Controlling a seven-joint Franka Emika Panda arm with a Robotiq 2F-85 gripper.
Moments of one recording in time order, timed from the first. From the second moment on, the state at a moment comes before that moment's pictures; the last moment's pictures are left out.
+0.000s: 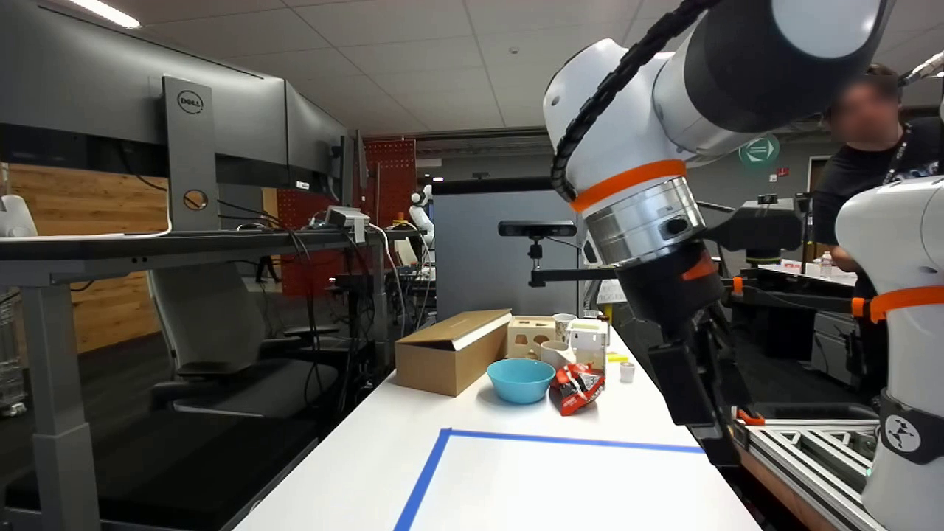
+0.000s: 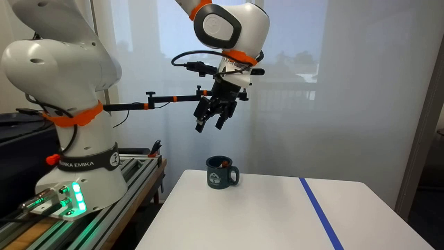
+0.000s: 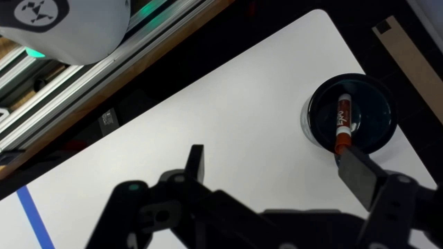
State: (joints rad) arm 0.04 -0.31 0.16 -2.66 0.23 2.00 0.69
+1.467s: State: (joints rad) arm 0.14 -0.01 0.17 -2.75 0.75 2.54 0.72
